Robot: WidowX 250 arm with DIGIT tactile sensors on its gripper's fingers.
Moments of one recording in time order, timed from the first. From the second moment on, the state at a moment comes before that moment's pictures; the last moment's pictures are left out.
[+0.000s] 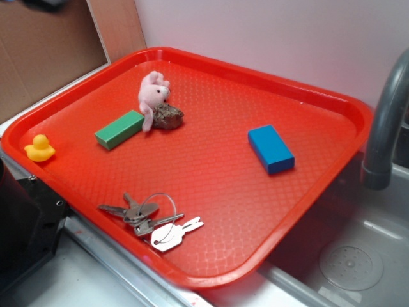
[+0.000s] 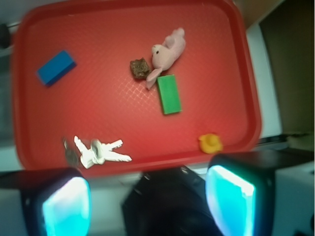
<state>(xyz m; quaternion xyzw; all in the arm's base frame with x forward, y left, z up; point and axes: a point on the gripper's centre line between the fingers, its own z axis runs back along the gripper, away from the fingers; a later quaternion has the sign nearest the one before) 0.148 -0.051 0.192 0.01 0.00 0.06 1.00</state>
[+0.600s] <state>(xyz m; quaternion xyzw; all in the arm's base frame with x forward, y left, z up) 0.209 -0.121 0.109 0.01 -0.09 0.16 0.98</state>
